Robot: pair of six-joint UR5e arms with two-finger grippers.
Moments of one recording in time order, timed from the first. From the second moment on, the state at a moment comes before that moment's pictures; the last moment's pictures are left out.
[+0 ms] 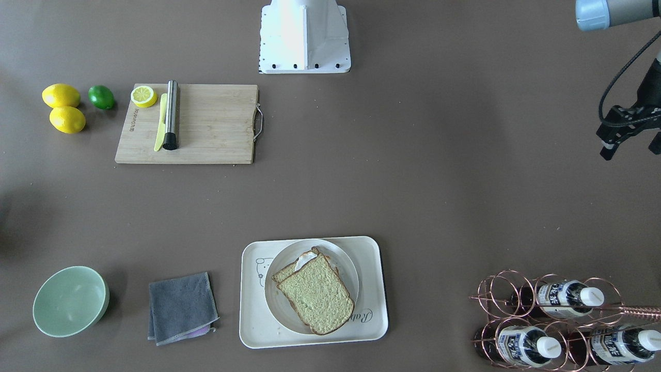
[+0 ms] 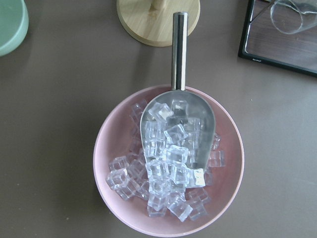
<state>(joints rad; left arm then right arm) -1.43 -1.56 -1.97 -1.58 -2.09 -0.29 1.60 -1.51 1.71 -1.74 2.19 -0.25</state>
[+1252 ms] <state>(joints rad) -1.69 -1.49 -1.67 -1.50 -2.39 0.09 1.73 -1.63 1.63 -1.80 2.27 -0.40</state>
